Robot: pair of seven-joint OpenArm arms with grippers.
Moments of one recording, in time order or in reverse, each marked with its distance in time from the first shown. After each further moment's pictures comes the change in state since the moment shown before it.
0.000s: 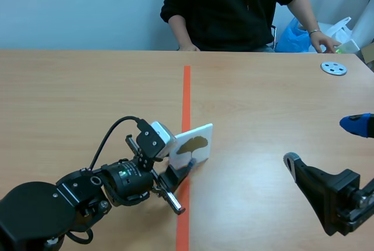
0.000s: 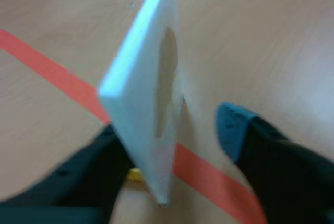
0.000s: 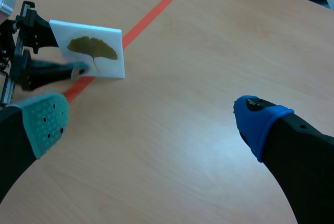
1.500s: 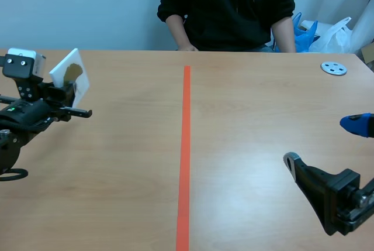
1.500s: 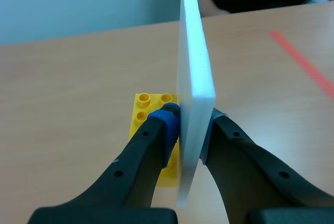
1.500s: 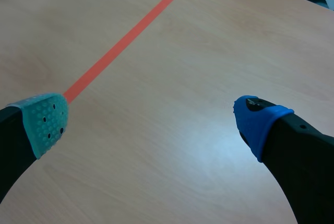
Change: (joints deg) left arm 0.9 -11.4 -26.5 10.1 -20.4 8.0 12.5; right arm 0.0 0.0 0.0 0.0 0.0 0.0 0.0
